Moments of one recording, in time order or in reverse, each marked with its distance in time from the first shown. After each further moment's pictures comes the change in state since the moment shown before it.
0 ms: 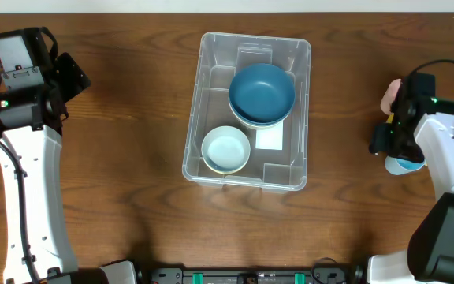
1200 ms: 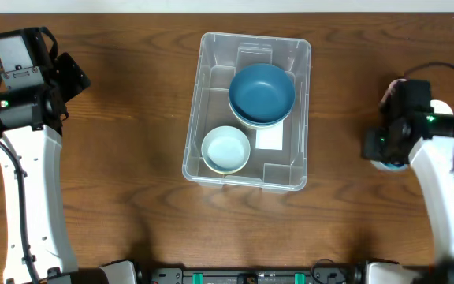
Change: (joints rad) left arm 0.000 0.000 0.000 0.000 0.000 0.000; right arm 0.183 -0.260 0.000 -0.085 -0.126 0.045
